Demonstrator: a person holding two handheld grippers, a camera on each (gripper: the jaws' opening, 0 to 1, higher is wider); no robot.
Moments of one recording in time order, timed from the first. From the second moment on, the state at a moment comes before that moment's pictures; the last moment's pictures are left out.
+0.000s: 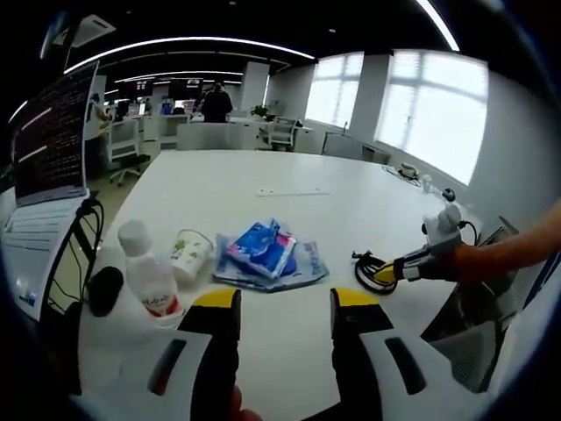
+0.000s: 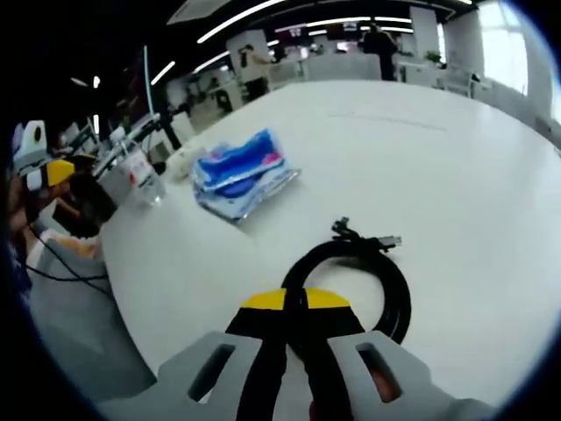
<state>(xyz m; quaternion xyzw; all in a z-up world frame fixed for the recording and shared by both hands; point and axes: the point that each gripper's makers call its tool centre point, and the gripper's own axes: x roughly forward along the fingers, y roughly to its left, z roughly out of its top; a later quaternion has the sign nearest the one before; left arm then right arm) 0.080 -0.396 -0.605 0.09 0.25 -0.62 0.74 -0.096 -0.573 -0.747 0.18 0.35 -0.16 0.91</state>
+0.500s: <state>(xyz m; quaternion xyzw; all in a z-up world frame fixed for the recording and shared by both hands) 0.077 -0.389 -0.613 0.09 0.26 -0.62 0.74 -0.101 -0.567 -0.754 0.17 0.36 -0.15 0.90</state>
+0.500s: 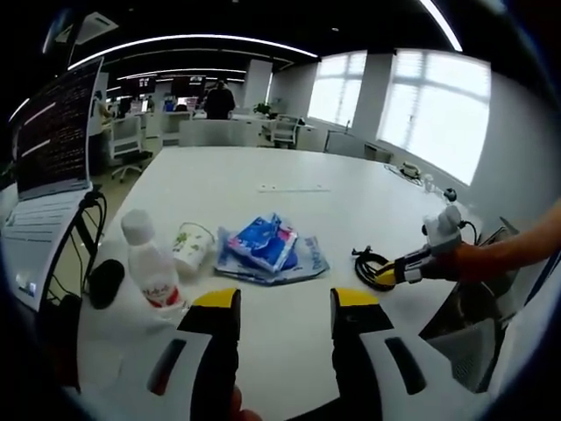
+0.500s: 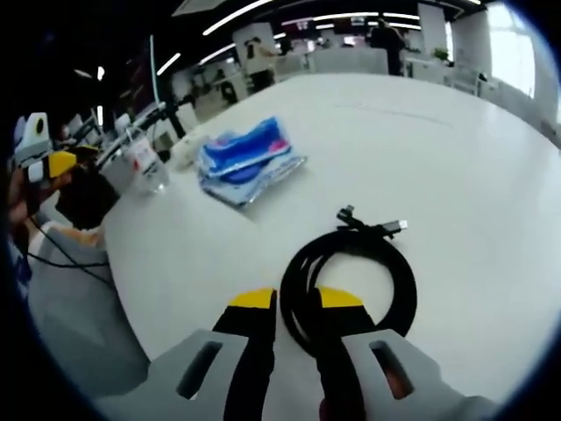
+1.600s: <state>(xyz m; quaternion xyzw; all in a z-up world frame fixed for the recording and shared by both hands) 0.078 -0.392 -0.643 0.06 0.31 -0.58 0.75 -0.064 -0.591 -0.728 0.17 0.34 -0.15 0.92</state>
